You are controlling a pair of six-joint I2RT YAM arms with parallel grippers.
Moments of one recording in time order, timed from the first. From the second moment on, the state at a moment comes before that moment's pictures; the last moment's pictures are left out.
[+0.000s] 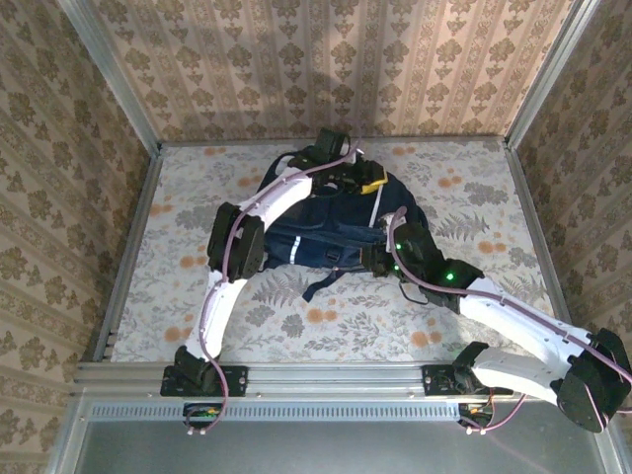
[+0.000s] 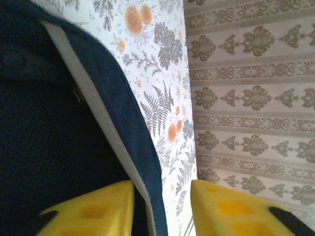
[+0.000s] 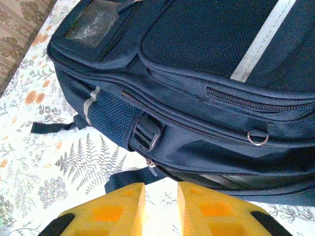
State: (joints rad) left arm -0.63 2.38 2.10 -0.32 0.77 -0.91; right arm 0.67 1.05 0.72 -0.29 0.03 0.52
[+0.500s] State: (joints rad) left arm -0.43 1.64 1.46 -0.26 0.63 -0.85; right arm 0.95 1.33 0.73 -0.34 0.25 0.50
